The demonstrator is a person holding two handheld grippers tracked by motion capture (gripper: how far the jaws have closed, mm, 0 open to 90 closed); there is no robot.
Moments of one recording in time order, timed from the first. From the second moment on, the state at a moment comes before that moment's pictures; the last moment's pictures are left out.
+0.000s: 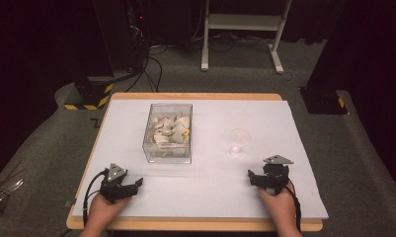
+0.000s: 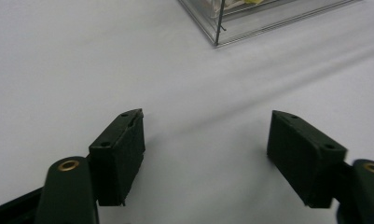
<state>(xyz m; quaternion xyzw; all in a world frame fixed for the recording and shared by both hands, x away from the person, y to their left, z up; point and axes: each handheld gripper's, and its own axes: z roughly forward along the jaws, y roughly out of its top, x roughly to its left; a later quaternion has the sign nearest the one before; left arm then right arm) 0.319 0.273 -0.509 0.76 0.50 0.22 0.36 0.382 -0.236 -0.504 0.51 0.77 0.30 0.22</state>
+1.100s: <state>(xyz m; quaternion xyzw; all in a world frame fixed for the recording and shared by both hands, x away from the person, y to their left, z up) 0.319 0.269 -0.508 0.76 0.50 0.23 0.34 0.382 -0.236 -0.504 0.51 0.77 0.31 0.22</state>
